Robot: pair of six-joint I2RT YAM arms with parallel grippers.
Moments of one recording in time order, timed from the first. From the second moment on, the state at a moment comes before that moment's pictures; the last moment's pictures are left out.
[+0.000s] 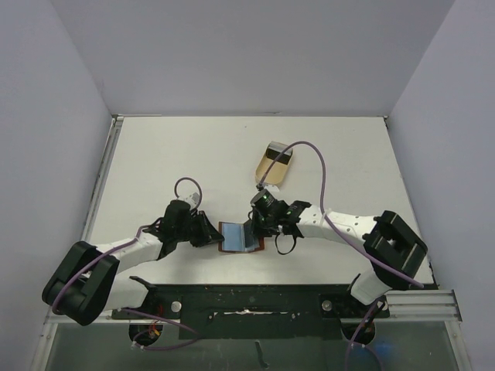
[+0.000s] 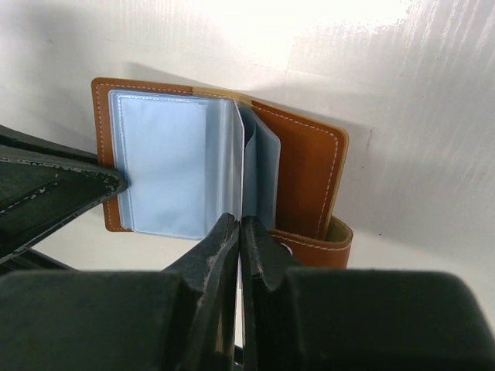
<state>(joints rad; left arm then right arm) -0.49 1.28 0.35 0.17 0.37 -0.90 0.90 1.56 0.93 -0.36 0.08 0.84</state>
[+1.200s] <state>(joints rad) -0.49 1.26 0.34 0.10 0.34 -0.87 0.87 1.54 0.90 -0.26 -0.04 0.86</state>
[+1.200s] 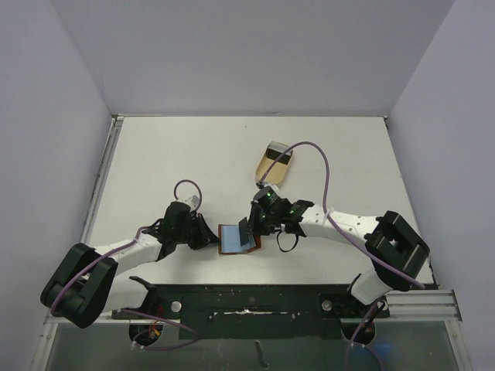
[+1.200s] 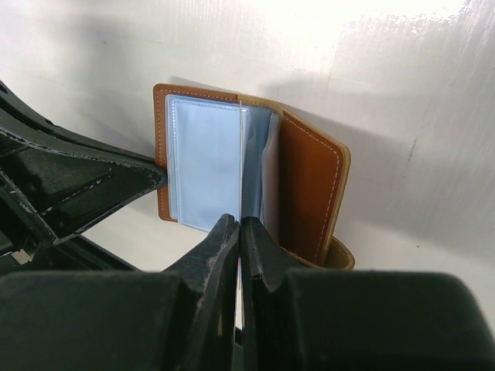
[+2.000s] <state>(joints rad) -0.49 1.25 0.34 0.09 0.34 -0.86 0.87 1.54 1.03 -0.49 0.05 0.79</state>
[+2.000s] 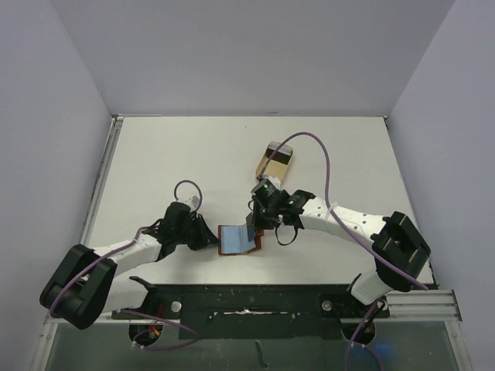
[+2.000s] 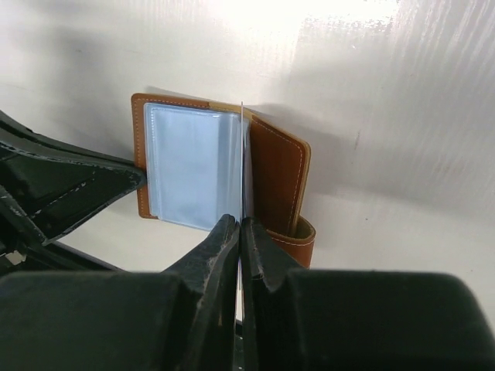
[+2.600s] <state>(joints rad) -0.50 1.23 0.34 0.08 0.35 -0.89 1.04 1.66 1.28 -0.58 0.15 0.86</state>
